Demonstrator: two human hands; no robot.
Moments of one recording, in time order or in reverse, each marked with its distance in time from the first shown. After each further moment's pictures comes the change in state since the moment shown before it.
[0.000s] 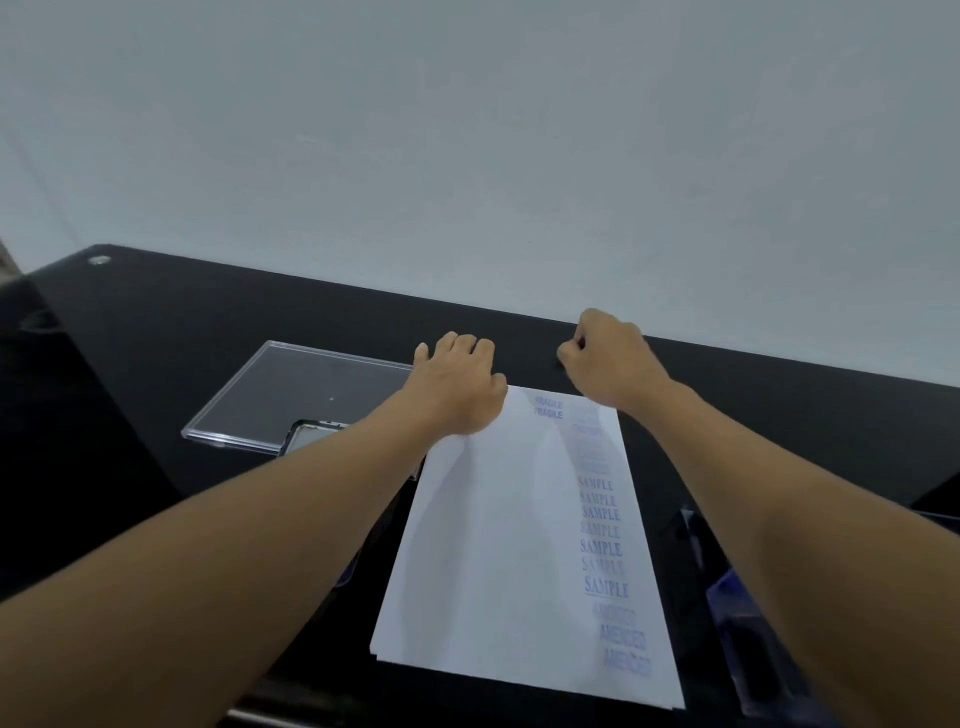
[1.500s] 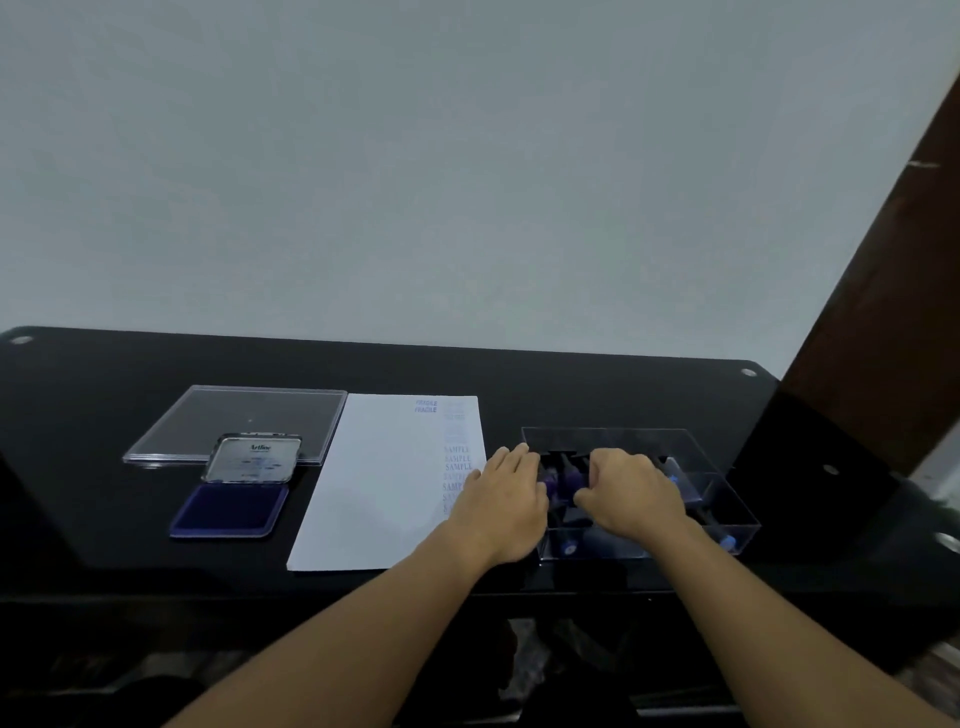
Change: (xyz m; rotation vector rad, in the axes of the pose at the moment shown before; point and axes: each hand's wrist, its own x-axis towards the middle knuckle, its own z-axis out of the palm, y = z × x) left_hand -0.163 0.200 0.034 -0.198 -0.151 0.262; right_hand -0.231 0.110 -0.082 -0.218 -0.054 0.319
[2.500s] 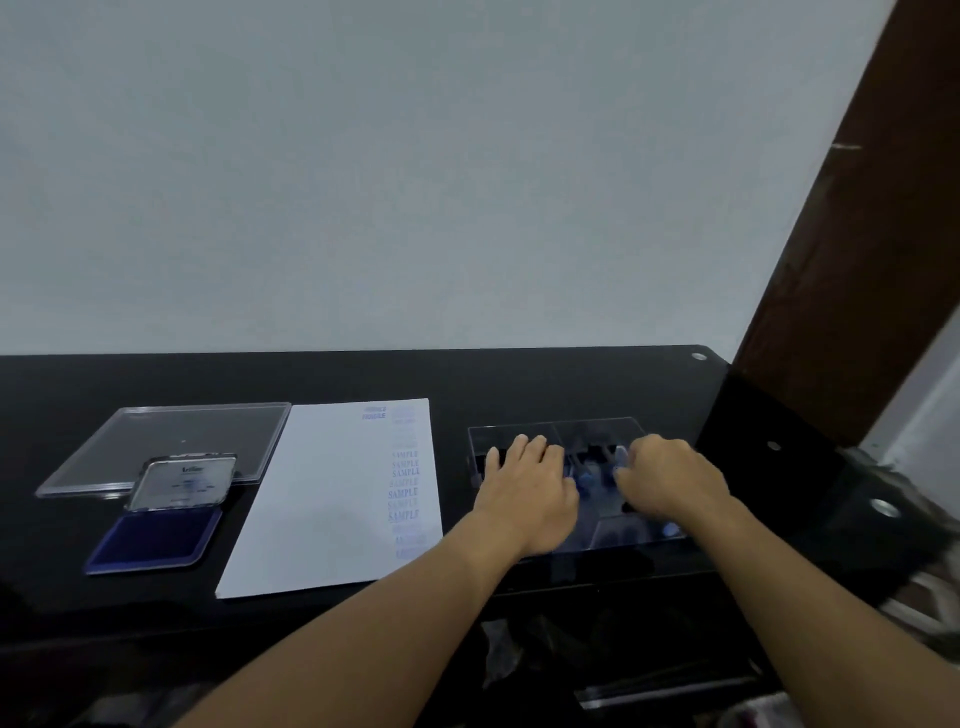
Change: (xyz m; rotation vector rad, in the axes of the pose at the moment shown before) left_hand 0.034 0.070 0.023 0.110 -0.011 0.119; right_hand 0.008 0.083 -0.036 -0.056 0.068 0.173
